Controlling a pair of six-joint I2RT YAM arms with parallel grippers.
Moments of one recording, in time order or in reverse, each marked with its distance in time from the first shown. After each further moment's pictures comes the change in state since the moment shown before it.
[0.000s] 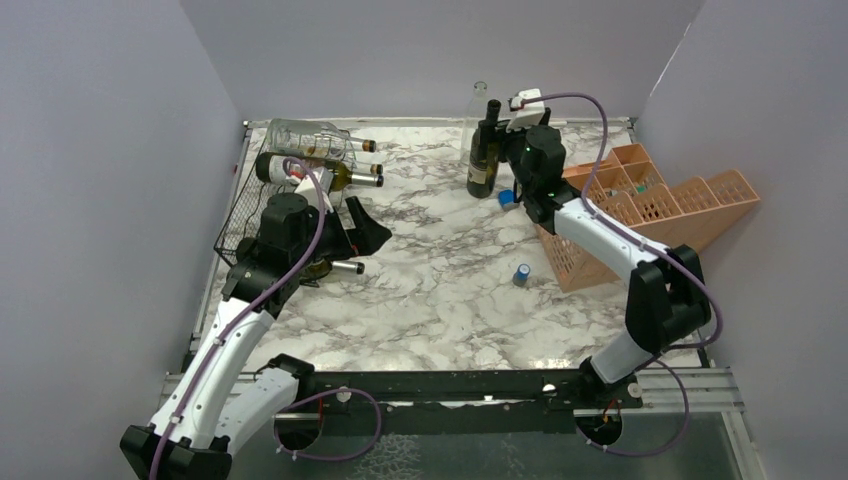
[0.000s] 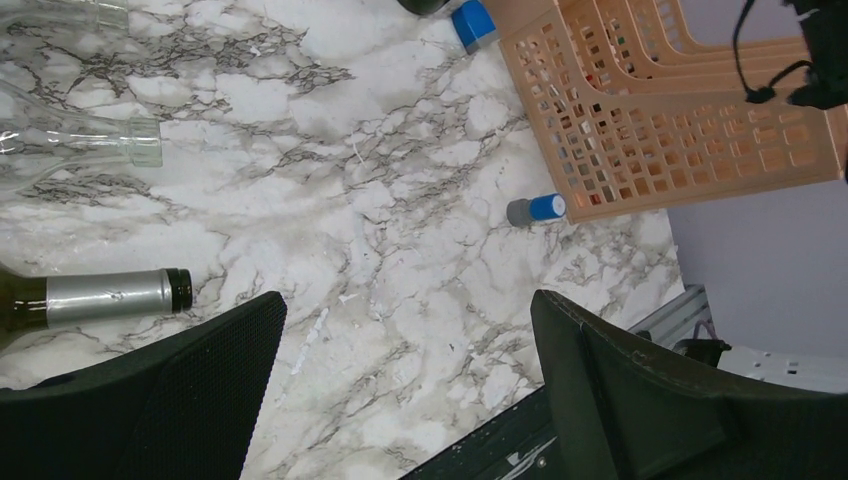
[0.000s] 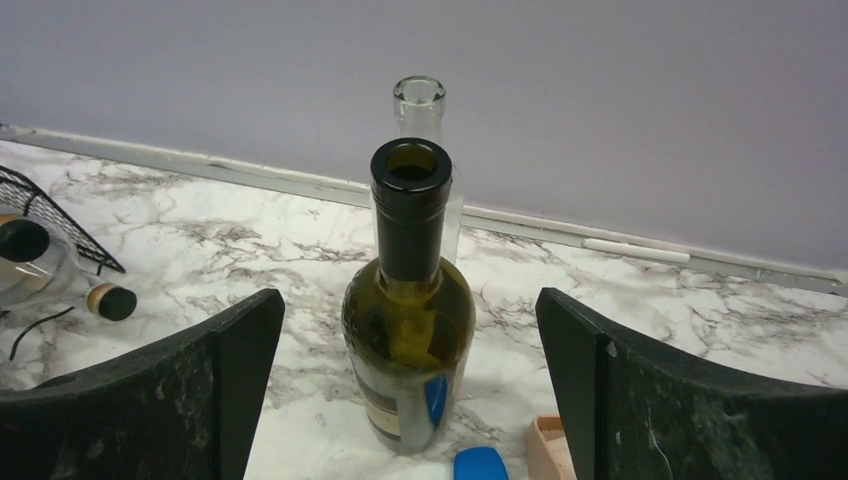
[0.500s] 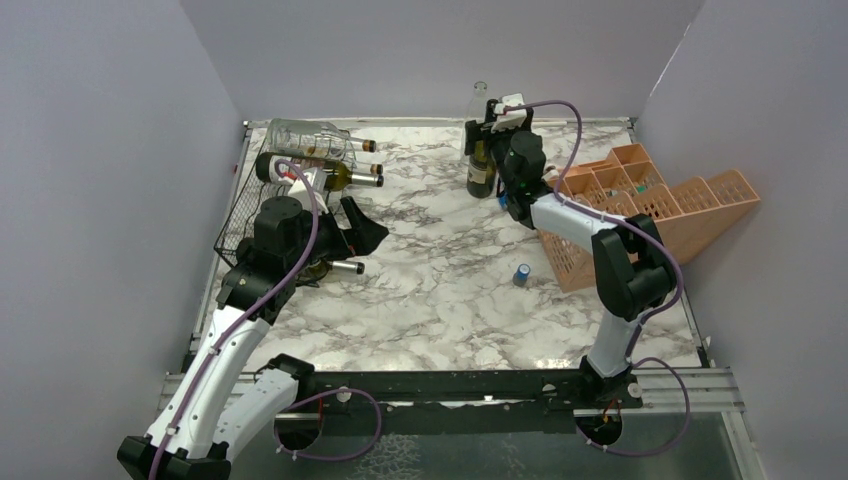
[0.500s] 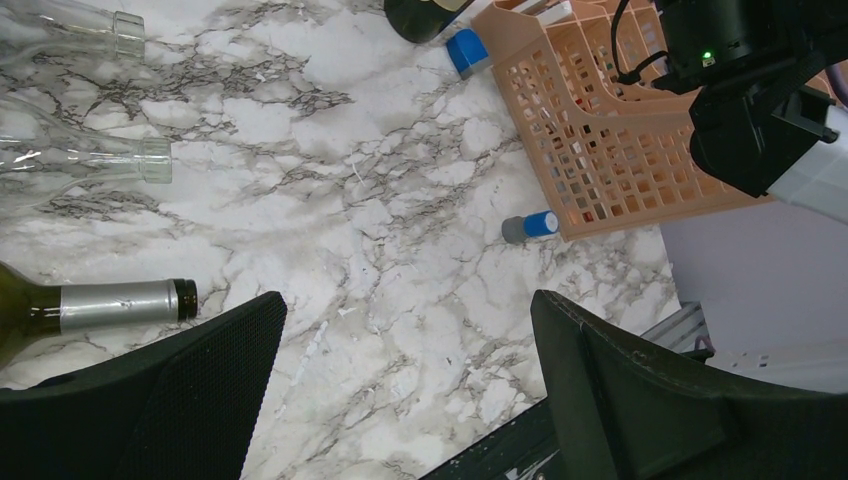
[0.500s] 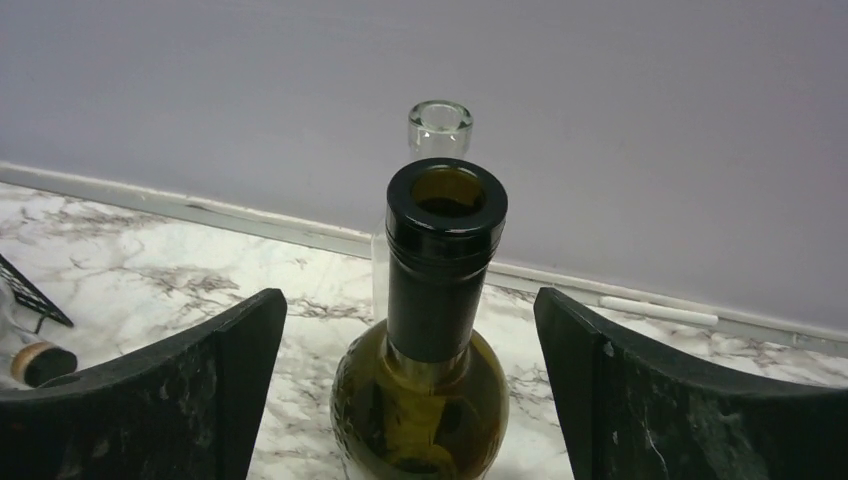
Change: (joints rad) left arm 0.000 -0.036 0.001 0.002 -0.027 -0.001; right arm 0.000 0.198 0.019 0.318 -0.015 -0.059
